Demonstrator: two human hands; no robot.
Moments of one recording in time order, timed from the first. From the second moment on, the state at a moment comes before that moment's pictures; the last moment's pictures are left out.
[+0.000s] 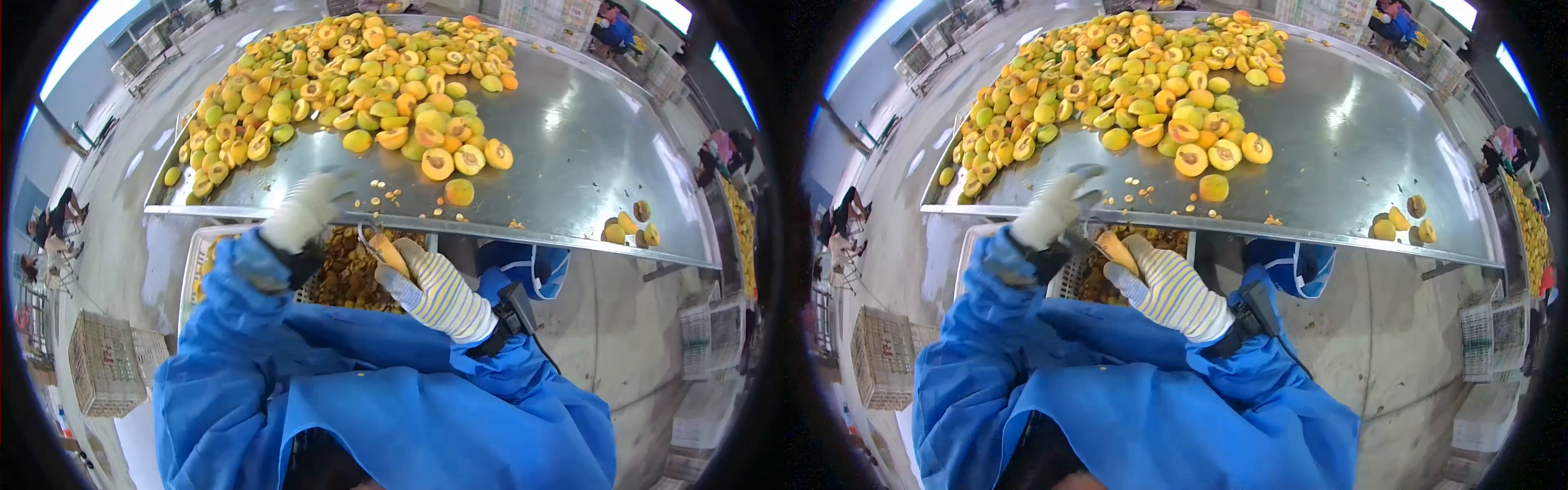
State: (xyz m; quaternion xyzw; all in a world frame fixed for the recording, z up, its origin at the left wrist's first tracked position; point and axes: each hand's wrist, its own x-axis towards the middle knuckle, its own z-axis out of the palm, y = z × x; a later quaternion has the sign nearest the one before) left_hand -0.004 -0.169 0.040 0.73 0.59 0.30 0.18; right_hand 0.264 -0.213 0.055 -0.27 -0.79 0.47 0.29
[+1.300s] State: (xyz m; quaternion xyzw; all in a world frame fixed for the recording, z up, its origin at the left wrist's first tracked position) left_hand 0.027 -0.098 0.019 0.40 0.39 0.61 0.57; right_hand 0.300 -0.194 0.067 -0.27 -0.58 0.63 0.45
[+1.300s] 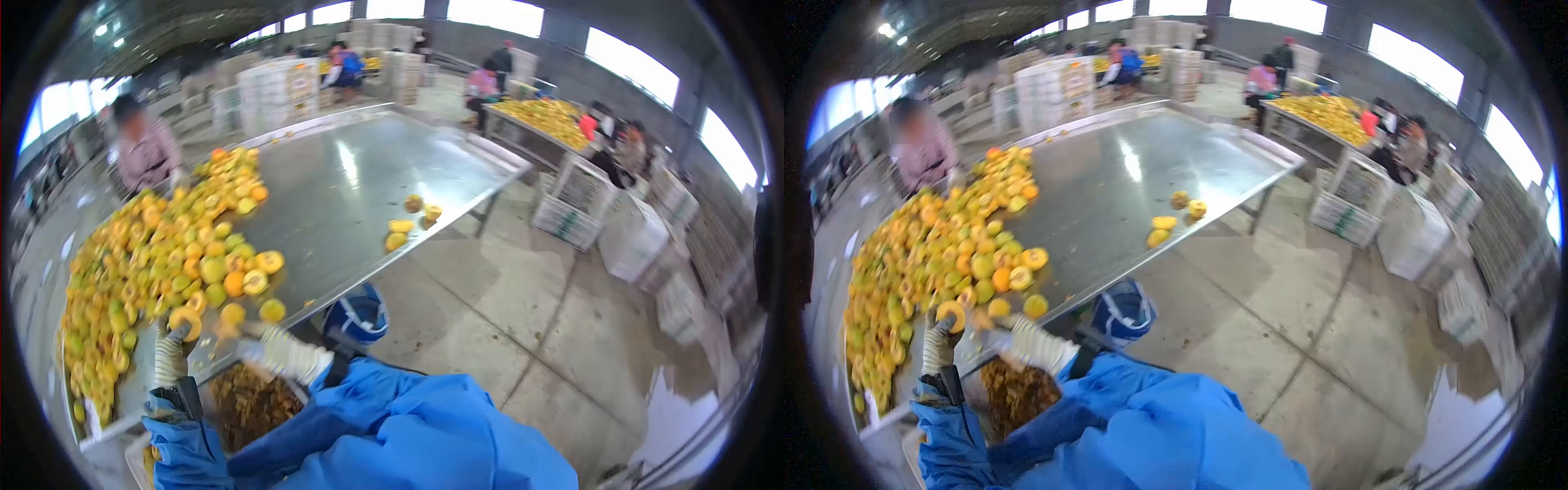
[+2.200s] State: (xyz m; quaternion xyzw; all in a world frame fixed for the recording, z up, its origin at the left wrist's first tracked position) left_hand -0.010 -0.225 0.014 0.24 0.36 0.71 0.56; right_hand 0.362 -0.318 0.272 0.33 -0.44 0.46 0.70
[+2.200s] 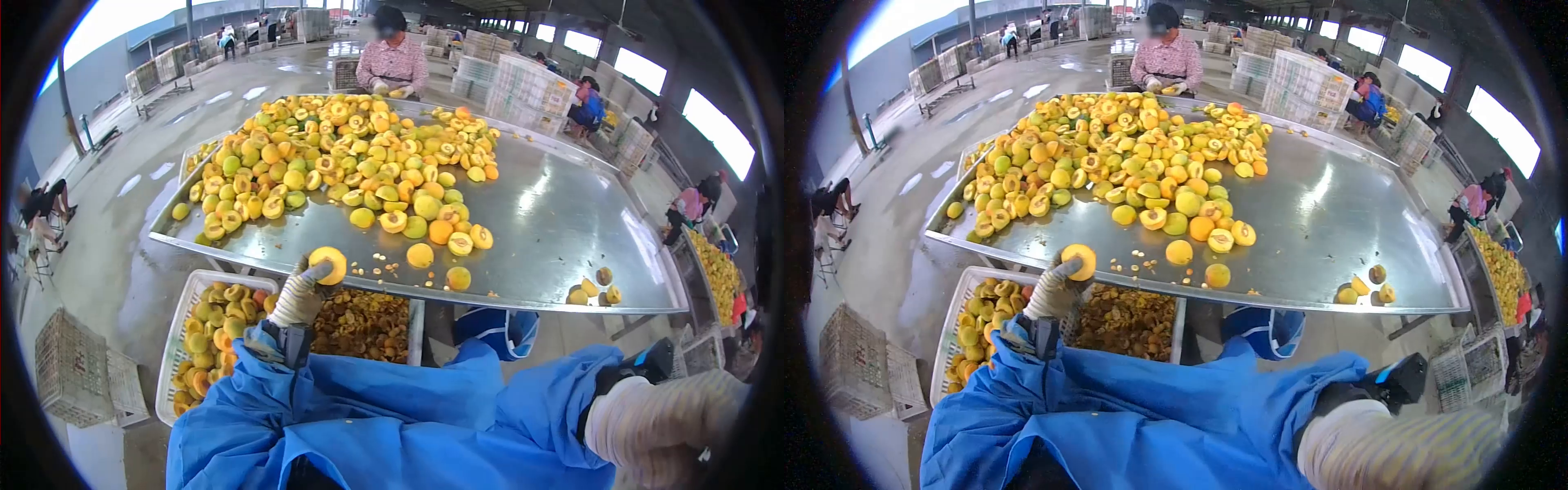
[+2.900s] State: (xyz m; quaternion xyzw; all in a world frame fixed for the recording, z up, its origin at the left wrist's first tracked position) left_hand 0.005 -0.228 0.015 0.28 0.39 0.67 0.57; right_hand 0.364 -0.311 0.265 0.28 -0.45 0.48 0.70
